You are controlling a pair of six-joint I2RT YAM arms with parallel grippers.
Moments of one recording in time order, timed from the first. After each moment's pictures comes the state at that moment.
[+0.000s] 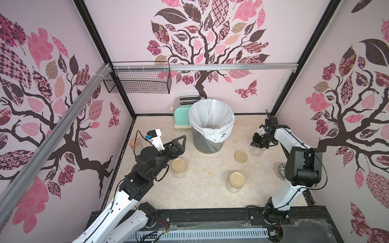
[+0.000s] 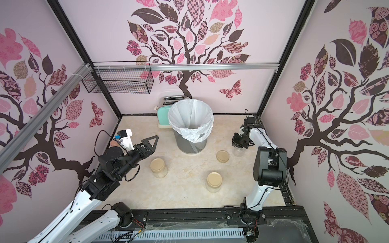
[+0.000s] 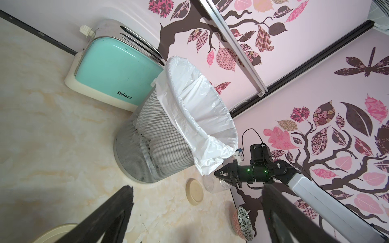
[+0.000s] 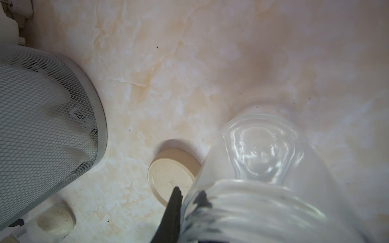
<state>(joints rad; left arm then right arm) -0.60 0.73 0.83 -0.24 -0.10 -0.83 -0.13 1.80 1.36 -0.83 -0.33 0.26</state>
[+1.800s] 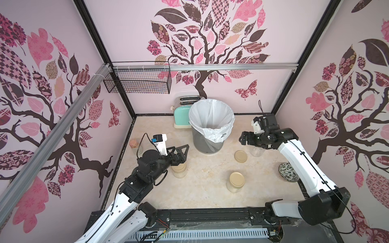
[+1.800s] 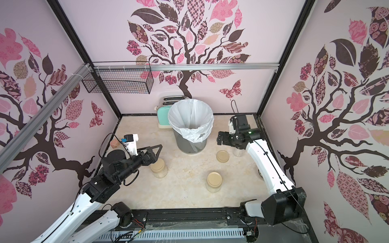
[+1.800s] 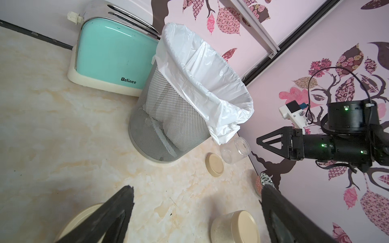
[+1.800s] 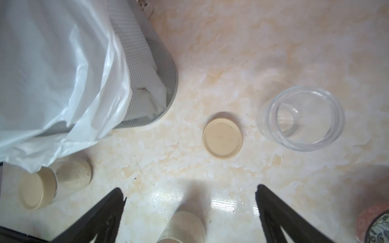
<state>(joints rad) -0.60 0.69 0.77 -0.31 -0.01 -0.65 0.24 1.32 1.31 -0.96 -0.10 0.33</state>
